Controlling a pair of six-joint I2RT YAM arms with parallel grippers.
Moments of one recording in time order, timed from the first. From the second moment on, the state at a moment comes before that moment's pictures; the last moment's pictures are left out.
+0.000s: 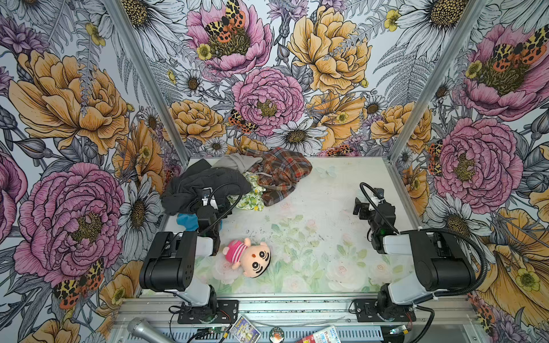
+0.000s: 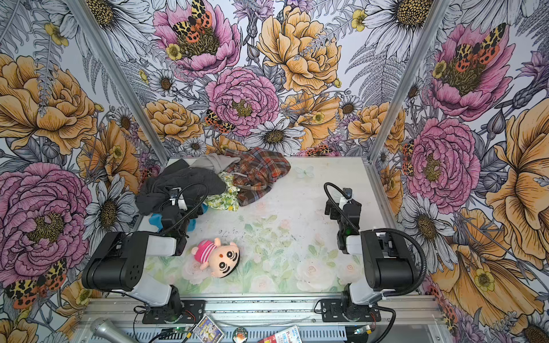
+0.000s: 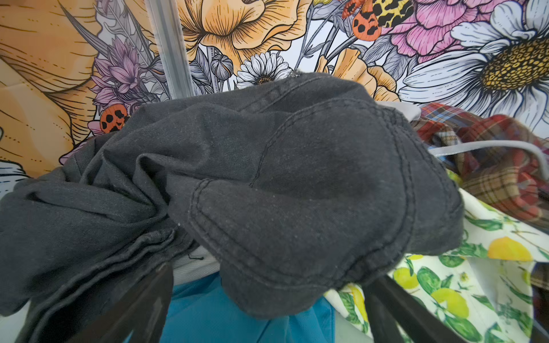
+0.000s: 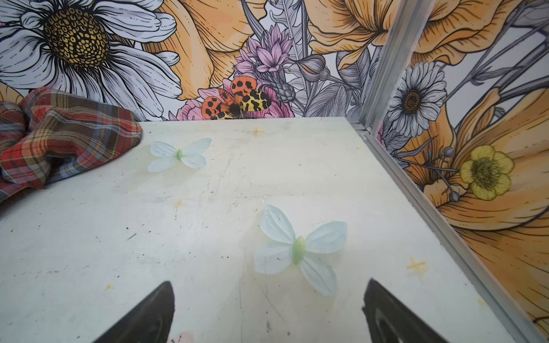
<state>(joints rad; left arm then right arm) 0.00 1.55 0.37 0.97 -0.17 -0.07 -0.03 1.54 0.38 0.85 0.06 0.00</state>
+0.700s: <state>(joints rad) 0.00 1.55 0.37 0.97 -0.17 -0.07 -0.03 1.54 0.38 0.85 0.06 0.00</state>
